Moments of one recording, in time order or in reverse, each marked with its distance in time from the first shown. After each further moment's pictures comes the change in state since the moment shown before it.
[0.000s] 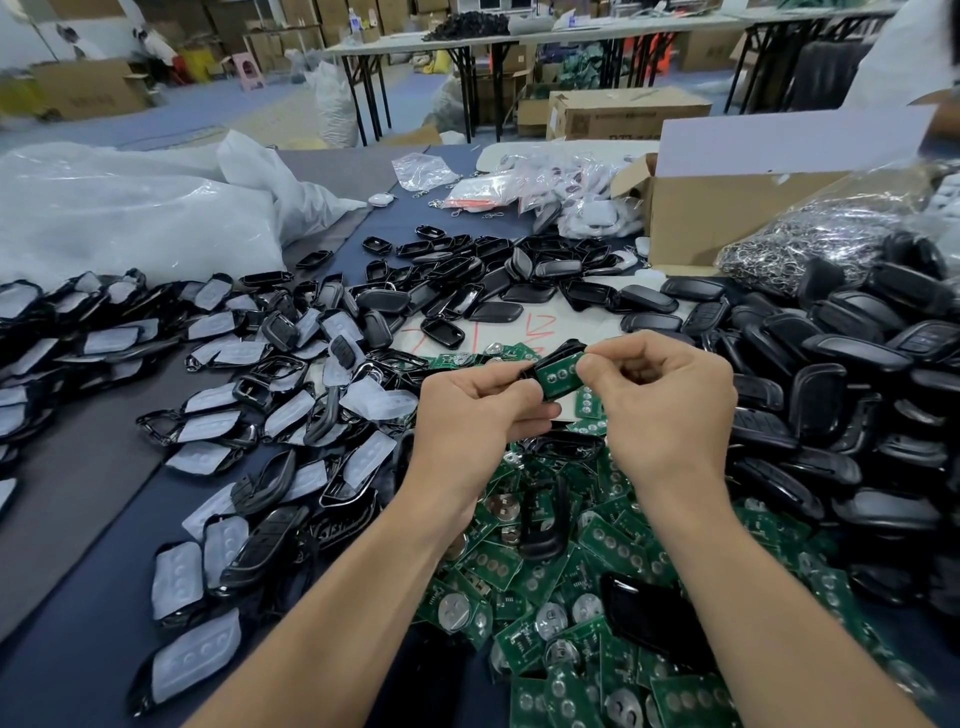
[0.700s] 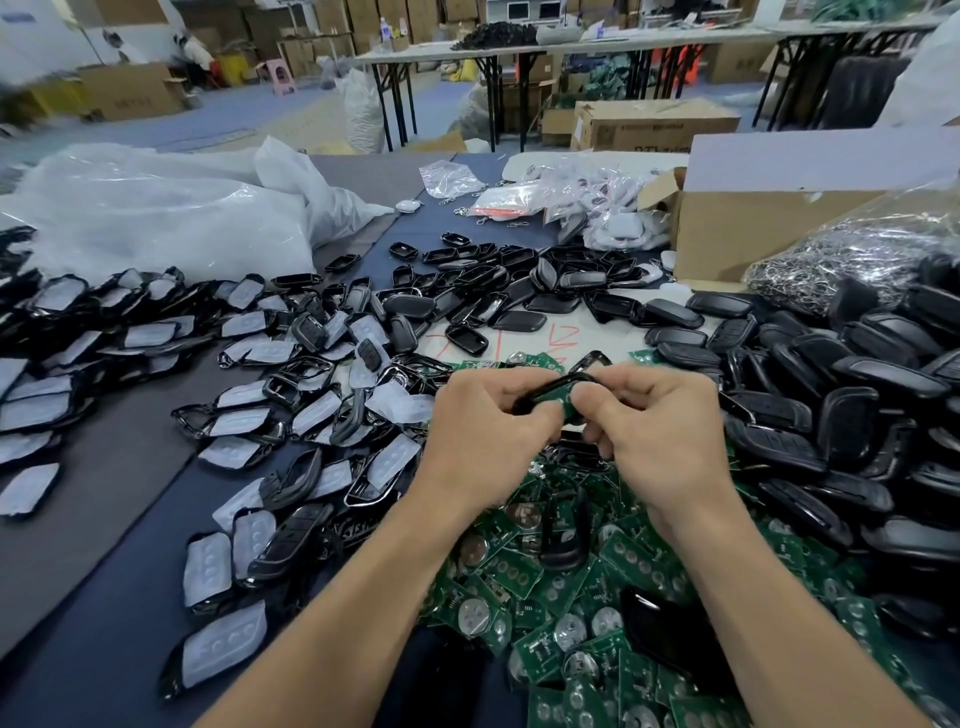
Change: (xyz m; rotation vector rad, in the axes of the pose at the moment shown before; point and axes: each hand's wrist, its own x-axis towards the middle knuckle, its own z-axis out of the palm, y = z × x) left_hand -0.001 0.010 -0.014 0.488 -0.041 0.227; right_hand -0.008 -0.004 0.003 0.104 -0.286 0.062
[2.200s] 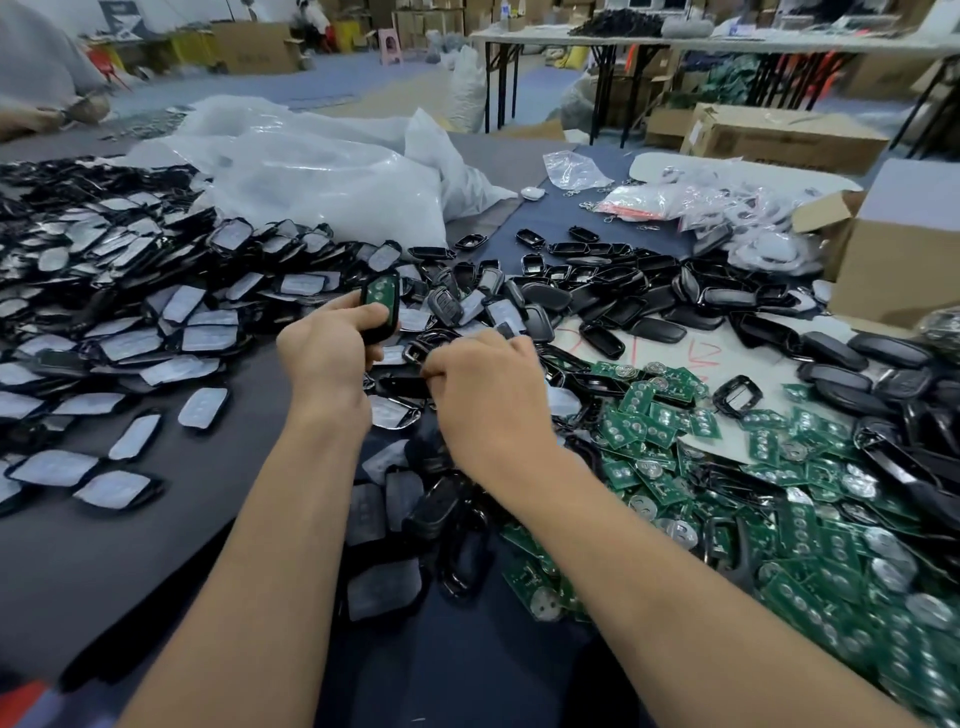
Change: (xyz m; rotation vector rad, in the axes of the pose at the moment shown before) left_hand 0.006 -0.045 -0.196 -0.479 0.913 -0.401; right_hand -0.021 -0.048 0.214 -0.801 -0.327 -0.632
